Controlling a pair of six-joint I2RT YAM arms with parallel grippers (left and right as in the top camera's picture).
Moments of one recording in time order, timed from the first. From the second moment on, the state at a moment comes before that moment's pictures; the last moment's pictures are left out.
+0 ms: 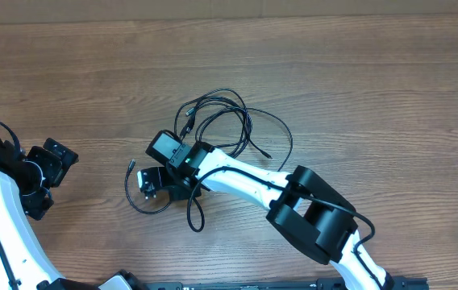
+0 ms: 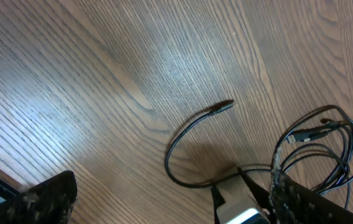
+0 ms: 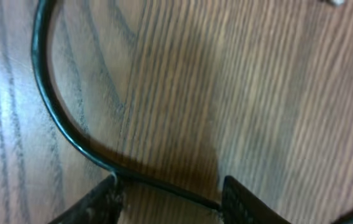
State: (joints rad) left arm 0.63 1.38 1.28 -1.29 0.20 -0.44; right arm 0.98 2.22 1.63 -0.64 -0.12 -0.79
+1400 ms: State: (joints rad) left arm 0.63 1.38 1.28 -1.28 0.20 -0.44; right arm 0.98 2.23 1.63 -0.55 -0.25 -0.87
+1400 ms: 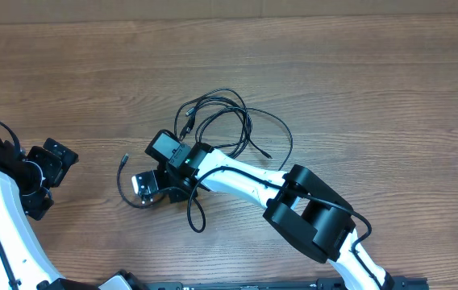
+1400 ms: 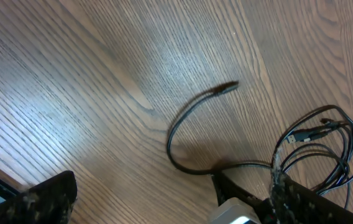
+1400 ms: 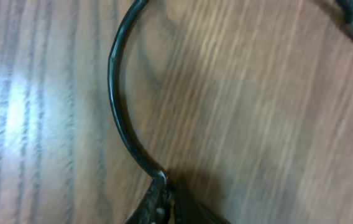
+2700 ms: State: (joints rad) left arm 0.63 1.38 1.28 -1.29 0.20 -0.44; right arm 0.89 2.27 1.66 -0.53 -0.30 -0.91
